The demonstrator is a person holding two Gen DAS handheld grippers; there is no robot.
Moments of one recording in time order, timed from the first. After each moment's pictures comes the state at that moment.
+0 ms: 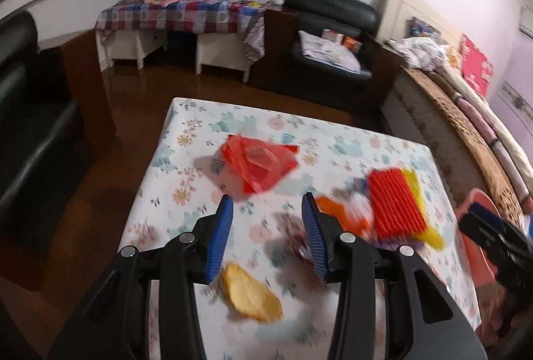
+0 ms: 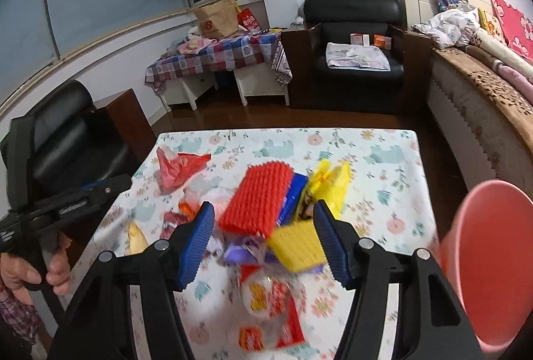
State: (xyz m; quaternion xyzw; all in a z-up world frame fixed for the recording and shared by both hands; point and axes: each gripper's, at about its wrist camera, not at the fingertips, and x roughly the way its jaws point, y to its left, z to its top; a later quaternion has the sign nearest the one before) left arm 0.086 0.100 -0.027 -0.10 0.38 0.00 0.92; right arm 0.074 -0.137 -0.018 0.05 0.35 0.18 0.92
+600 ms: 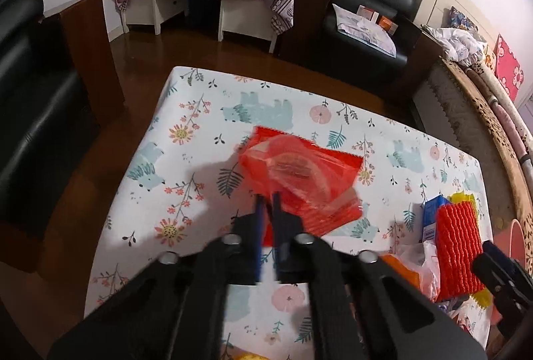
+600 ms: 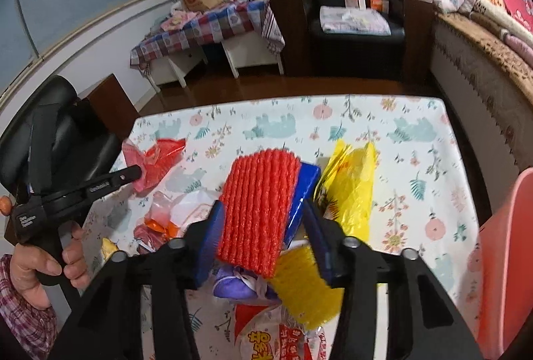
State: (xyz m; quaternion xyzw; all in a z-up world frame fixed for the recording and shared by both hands) left arm 0.163 0.117 -0.078 -0.12 0.44 0.05 0.89; right arm 0.136 -0.116 -0.064 0.07 0.43 0.17 0.89
